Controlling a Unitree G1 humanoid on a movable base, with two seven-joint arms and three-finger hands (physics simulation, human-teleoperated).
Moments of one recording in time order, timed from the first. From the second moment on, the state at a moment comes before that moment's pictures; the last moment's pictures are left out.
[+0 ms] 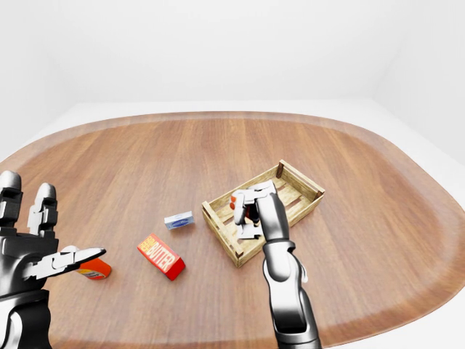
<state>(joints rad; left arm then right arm) 0.23 -0.03 0.45 -0.64 -0.29 0.09 -0.17 0.01 -0.01 0.11 -0.32 -0.51 0.09 -0.01</state>
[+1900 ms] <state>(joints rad) 0.23 -0.03 0.48 -0.64 -0.31 0.09 -0.18 -0.55 -0.13 0.04 0.75 -0.76 0.09 0.02</state>
